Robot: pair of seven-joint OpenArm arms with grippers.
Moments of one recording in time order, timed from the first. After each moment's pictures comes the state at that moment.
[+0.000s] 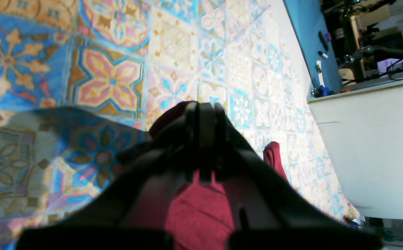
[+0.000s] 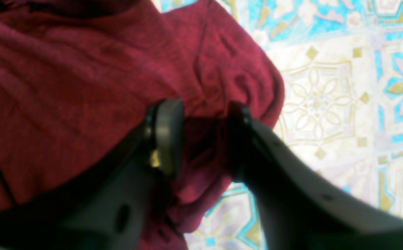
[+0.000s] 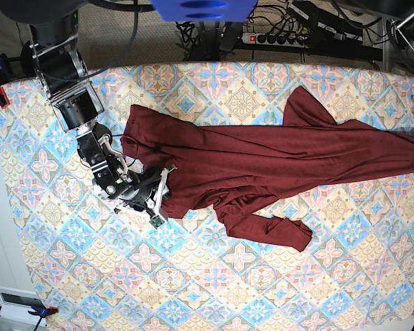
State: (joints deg) left arm 8.0 -36.7 -47.2 70.0 -75.2 -3.9 43.0; right arm 26.8 19.1 -32.3 65.1 22.8 20.9 -41.9
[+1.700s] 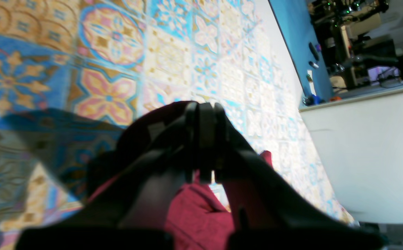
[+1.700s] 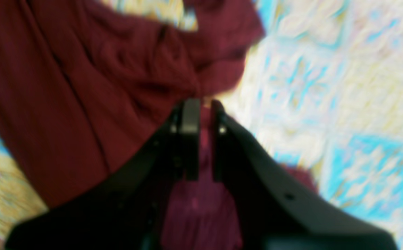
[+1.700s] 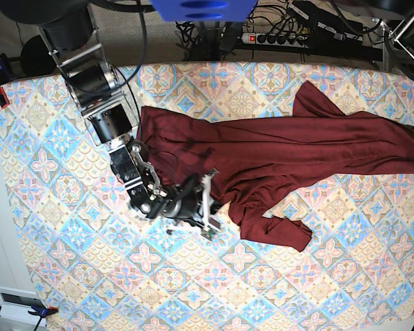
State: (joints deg) left arm 2.4 -34.6 -53.7 70.2 -69.2 -5.8 48.6; right arm 31.4 7.6 -29.1 62.8 18.4 32.8 -43.0
